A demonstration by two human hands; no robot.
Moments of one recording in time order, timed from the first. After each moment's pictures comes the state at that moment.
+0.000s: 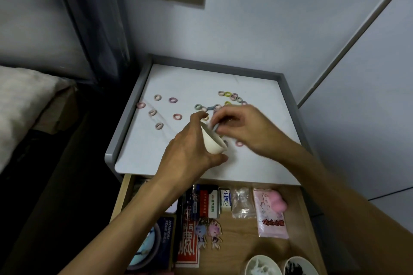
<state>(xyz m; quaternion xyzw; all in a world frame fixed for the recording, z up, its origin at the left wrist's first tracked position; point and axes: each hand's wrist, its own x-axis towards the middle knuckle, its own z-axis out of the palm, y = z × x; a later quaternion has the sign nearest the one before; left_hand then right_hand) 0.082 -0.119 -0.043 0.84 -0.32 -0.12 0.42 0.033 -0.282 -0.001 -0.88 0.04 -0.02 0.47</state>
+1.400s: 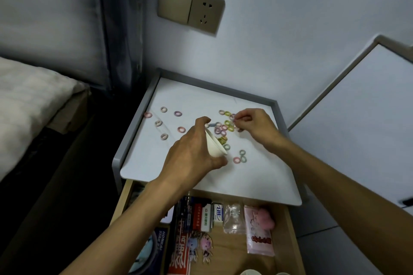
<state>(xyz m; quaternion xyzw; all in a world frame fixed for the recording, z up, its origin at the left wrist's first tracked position) 0.092 -0.109 -0.026 0.84 -0.32 -0.09 0.43 0.079 -0.337 -0.015 -0.89 0.24 -0.10 0.38</state>
